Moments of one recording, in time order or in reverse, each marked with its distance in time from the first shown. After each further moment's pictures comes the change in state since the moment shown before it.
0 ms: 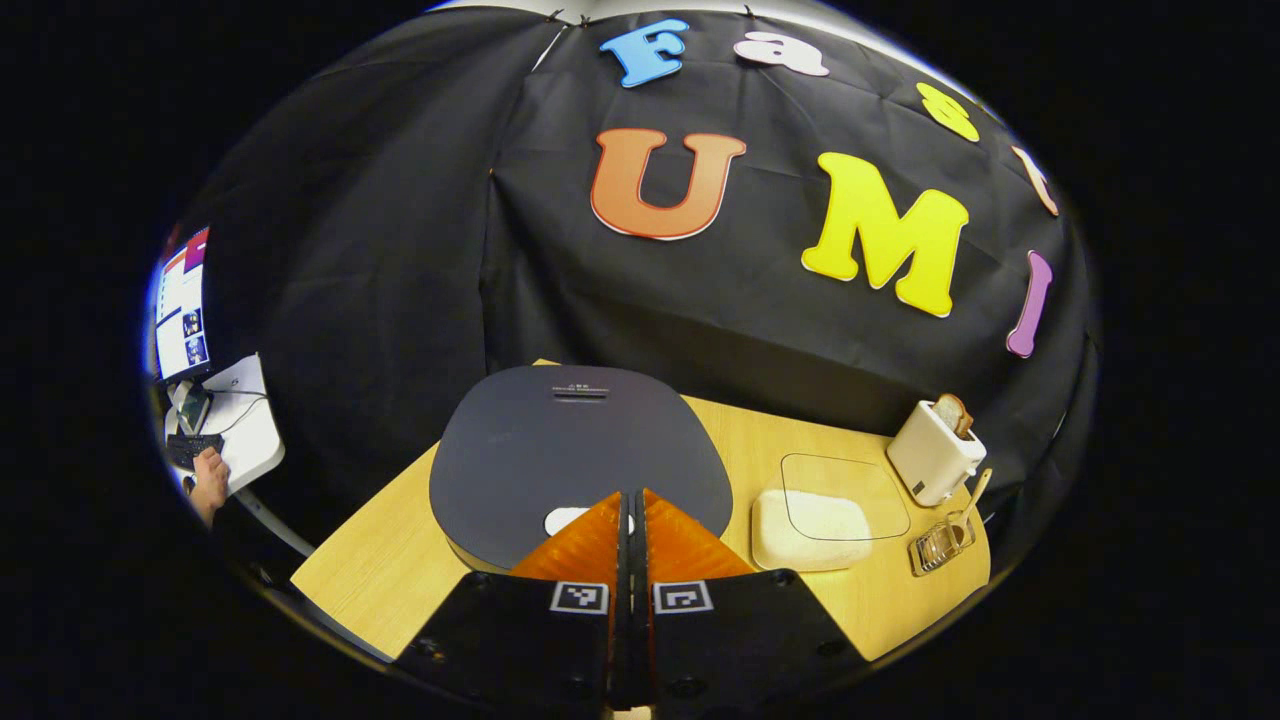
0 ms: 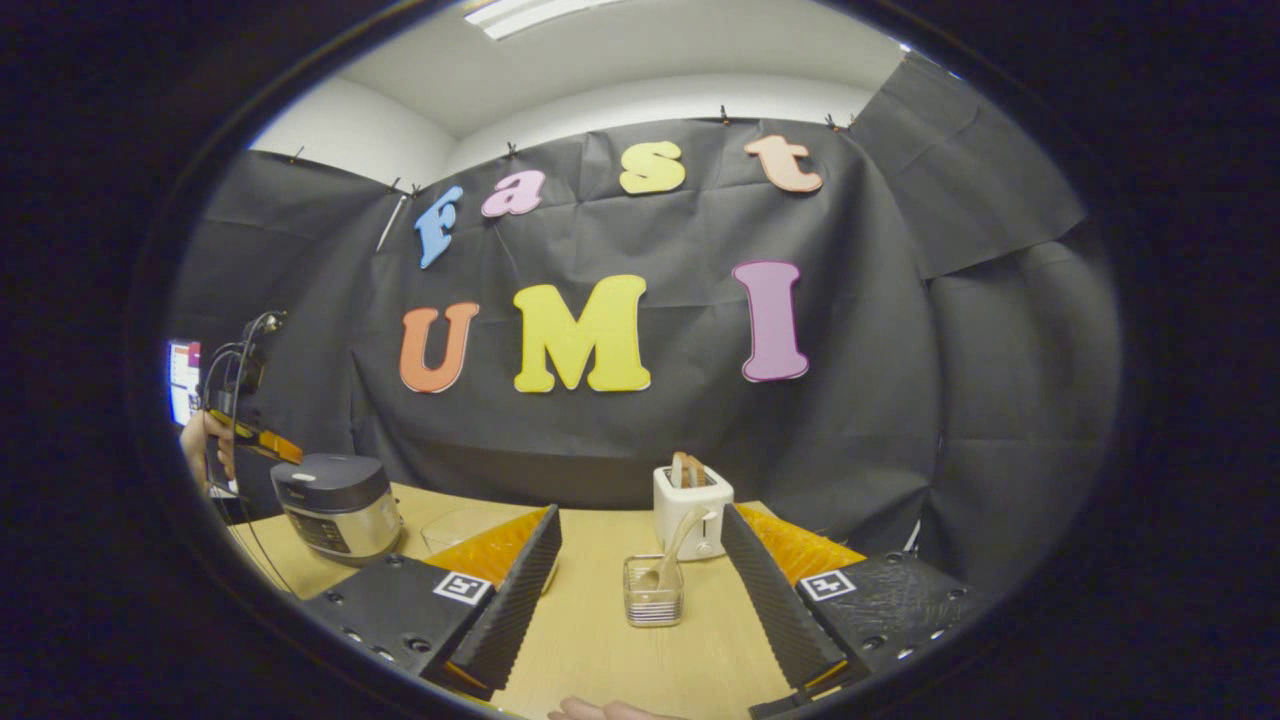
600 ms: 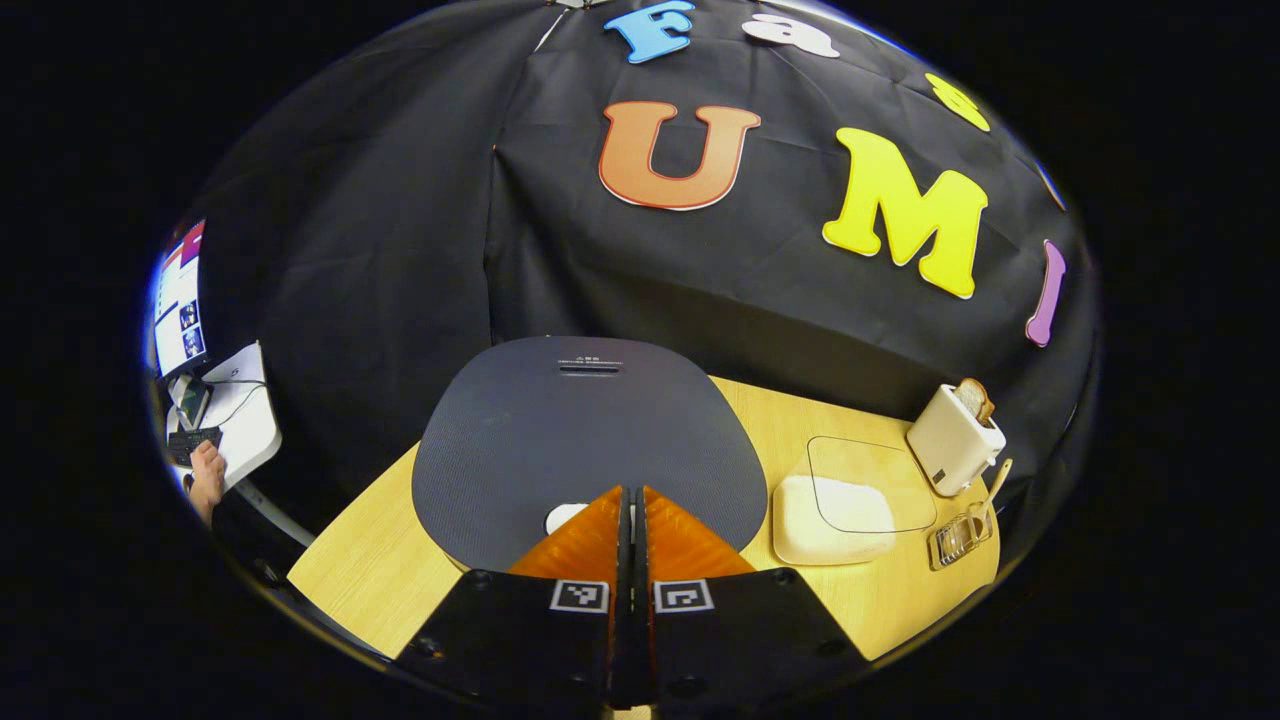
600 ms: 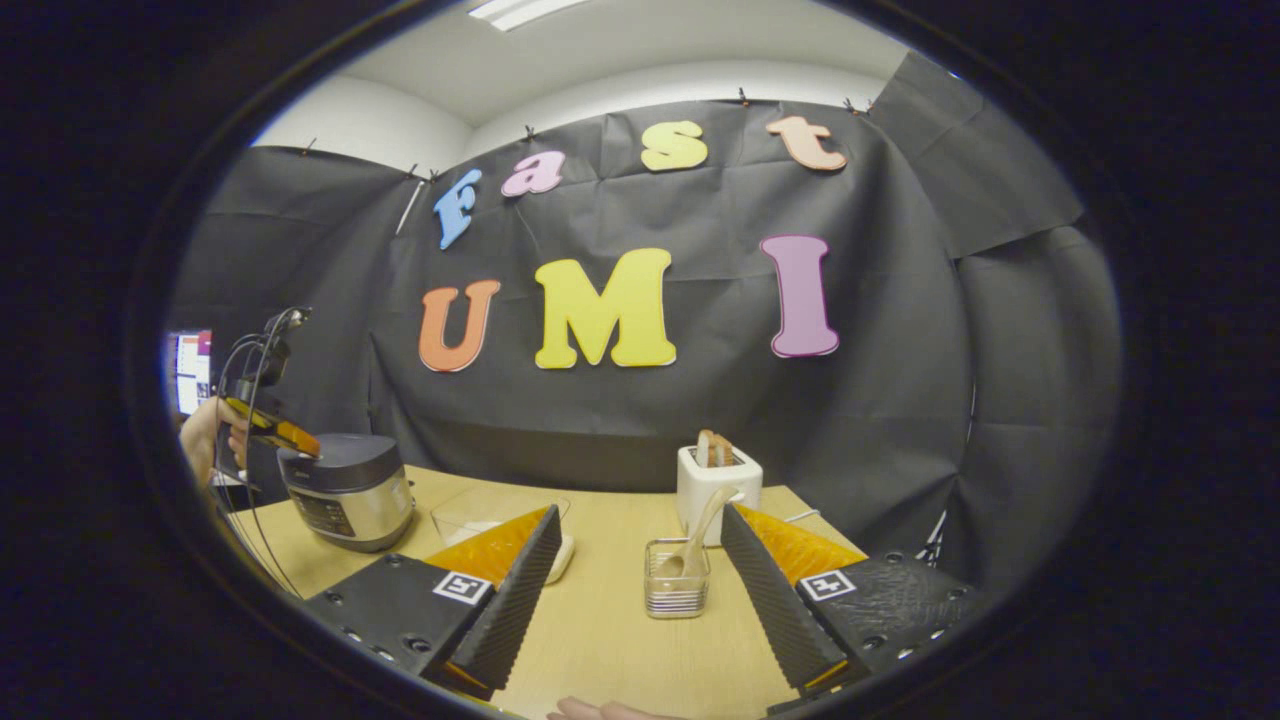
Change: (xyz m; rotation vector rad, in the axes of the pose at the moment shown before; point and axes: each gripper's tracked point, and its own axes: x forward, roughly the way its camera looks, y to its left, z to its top) left arm 0.020 0.009 -0.014 0.007 0.039 0.028; right arm 0.017 0.012 -0.030 -0.009 0.039 0.056
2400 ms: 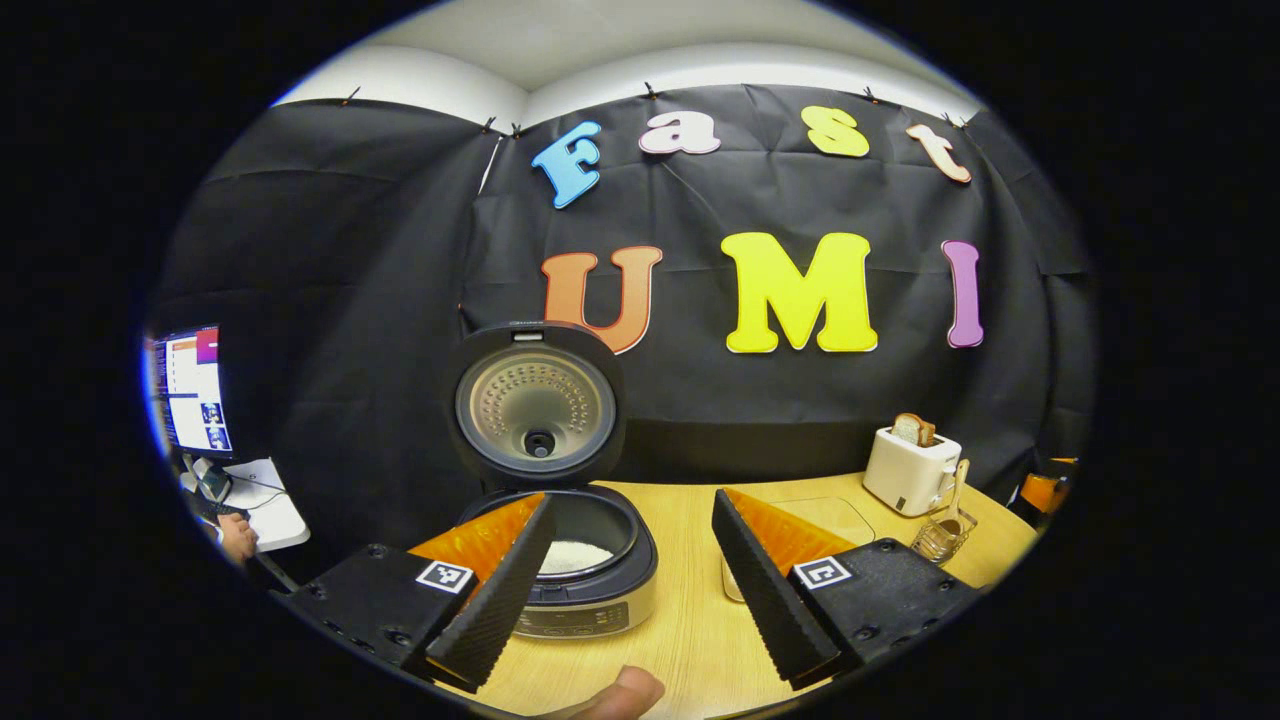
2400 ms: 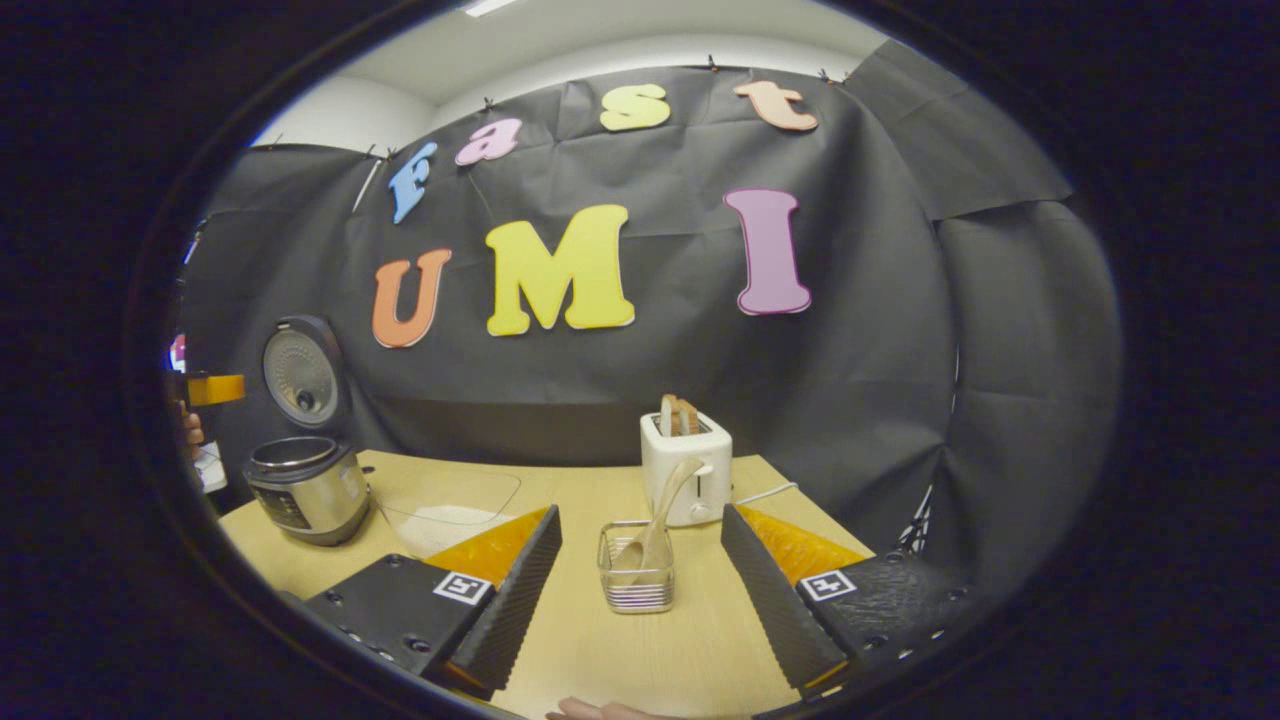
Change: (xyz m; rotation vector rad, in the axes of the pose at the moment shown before) left arm -0.110 -0.070 0.032 0.188 -0.438 -0.072; right arm 0.060 -0.043 -0.037 0.027 0.127 -0.084
